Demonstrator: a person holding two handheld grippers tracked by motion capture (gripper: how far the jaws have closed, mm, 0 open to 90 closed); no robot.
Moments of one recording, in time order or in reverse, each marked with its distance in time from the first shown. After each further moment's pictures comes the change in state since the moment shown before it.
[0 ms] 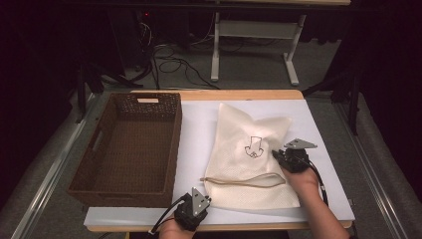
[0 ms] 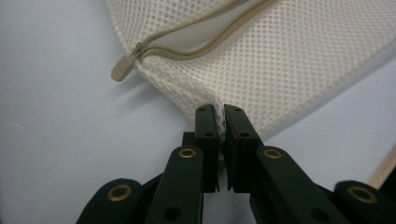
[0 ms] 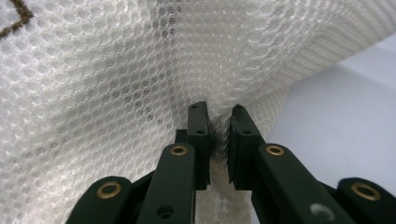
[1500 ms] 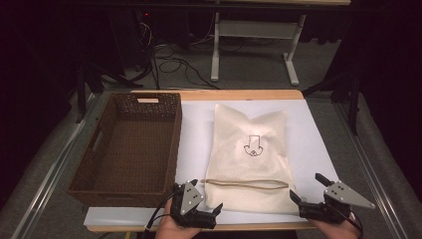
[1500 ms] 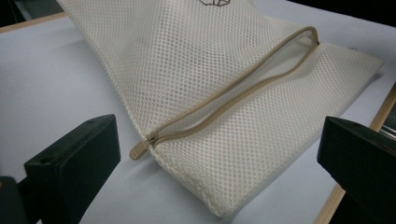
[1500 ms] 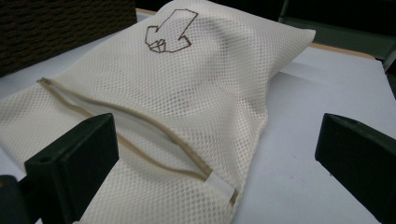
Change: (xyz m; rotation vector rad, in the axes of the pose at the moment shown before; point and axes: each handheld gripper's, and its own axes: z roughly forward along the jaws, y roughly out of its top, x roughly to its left) left arm 0.013 0.025 -0.032 -0.220 -0.074 -0.036; right arm 0.043 -0.067 -0.150 -0.280 0.008 0.000
